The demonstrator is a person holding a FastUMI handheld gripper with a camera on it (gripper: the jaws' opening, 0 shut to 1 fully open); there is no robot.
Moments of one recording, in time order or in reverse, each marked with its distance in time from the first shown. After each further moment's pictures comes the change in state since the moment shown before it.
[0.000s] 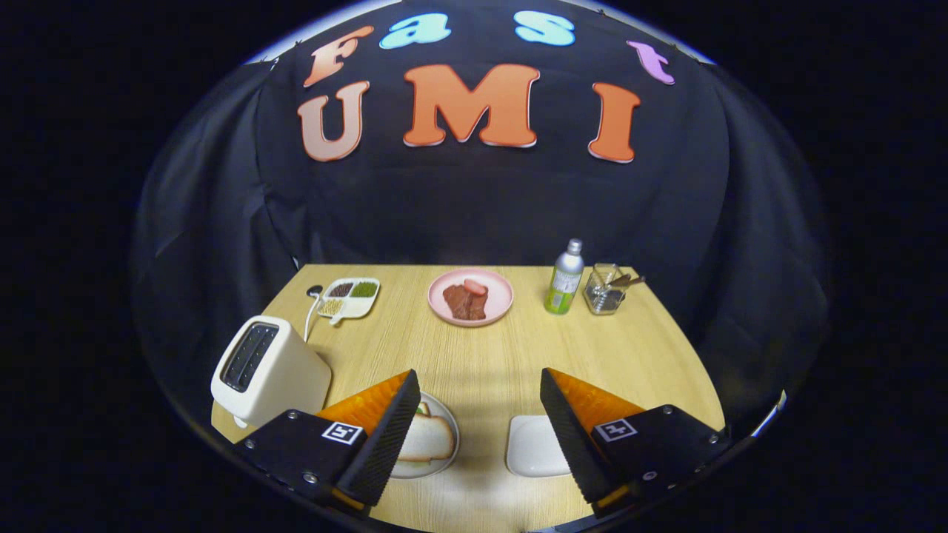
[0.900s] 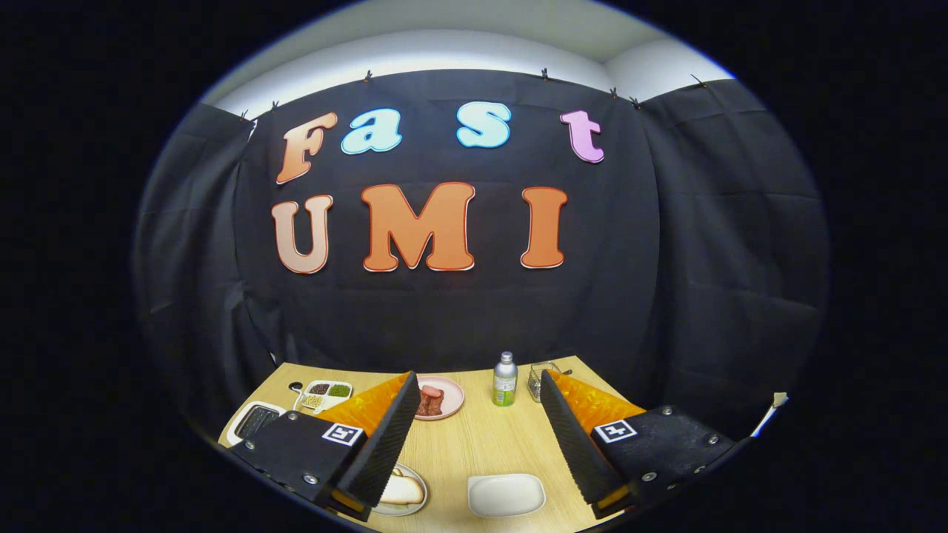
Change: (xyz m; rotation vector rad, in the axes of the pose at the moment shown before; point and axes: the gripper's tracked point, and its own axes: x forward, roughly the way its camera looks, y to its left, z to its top) arm -0.080 -0.071 0.092 0.075 -0.367 -0.139
